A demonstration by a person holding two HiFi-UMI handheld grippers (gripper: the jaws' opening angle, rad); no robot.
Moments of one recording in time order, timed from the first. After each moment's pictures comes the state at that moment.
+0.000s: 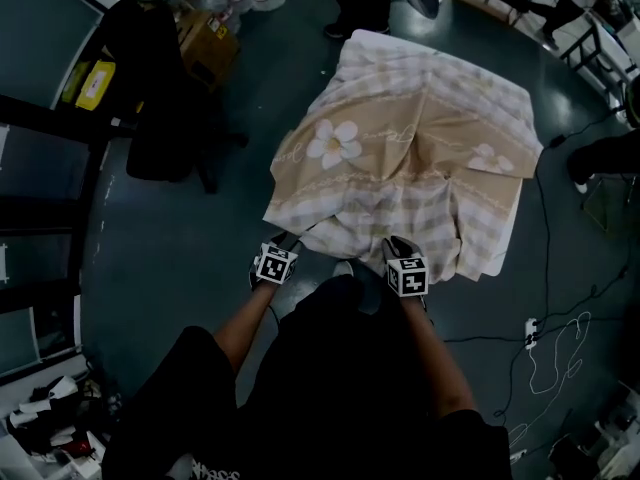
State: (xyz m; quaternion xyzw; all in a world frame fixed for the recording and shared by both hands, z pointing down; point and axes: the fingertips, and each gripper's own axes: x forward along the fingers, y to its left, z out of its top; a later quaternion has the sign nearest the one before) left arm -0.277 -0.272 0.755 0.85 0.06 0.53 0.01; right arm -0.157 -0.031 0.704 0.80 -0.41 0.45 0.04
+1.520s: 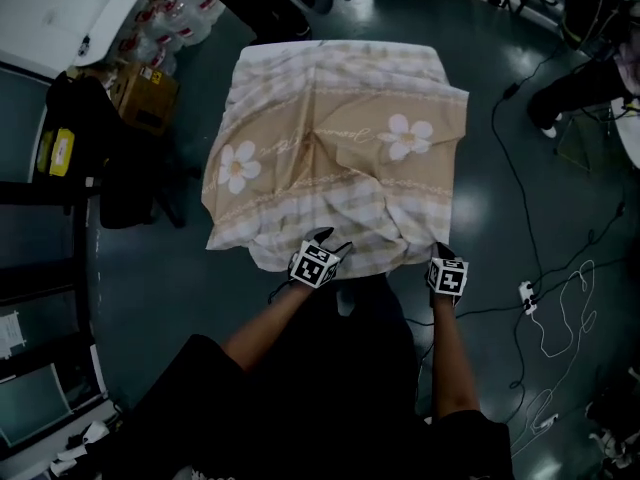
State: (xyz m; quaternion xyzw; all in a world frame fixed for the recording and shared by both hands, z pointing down) left arm -0.121 0.099 0.704 0.84 0.26 0.47 0.02; right arm -0.079 0.364 0.743 0.85 -0.17 0.49 0.01
